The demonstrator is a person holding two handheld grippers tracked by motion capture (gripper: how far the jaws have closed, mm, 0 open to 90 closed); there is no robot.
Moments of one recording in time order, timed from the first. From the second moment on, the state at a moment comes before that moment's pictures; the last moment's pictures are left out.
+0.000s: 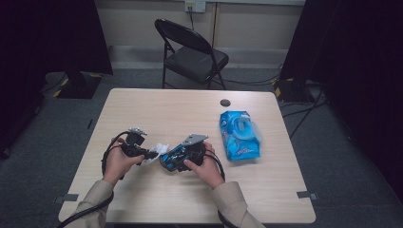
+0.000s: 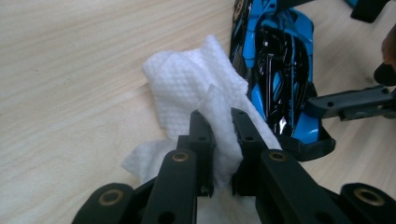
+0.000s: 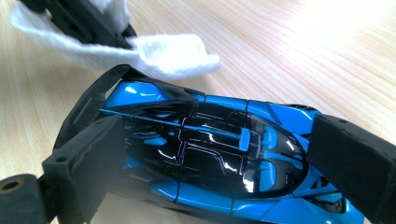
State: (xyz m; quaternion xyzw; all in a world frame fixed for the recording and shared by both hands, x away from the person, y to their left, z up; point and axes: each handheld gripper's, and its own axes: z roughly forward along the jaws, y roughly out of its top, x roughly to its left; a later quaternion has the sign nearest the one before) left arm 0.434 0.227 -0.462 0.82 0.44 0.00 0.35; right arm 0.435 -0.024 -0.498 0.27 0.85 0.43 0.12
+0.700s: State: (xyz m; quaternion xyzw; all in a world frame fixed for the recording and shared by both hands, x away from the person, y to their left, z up) left arm 0.457 0.196 -0.428 0.81 0.43 0.04 0.40; right arm 0.435 -0.024 -0.498 0.28 0.85 0.43 0.12
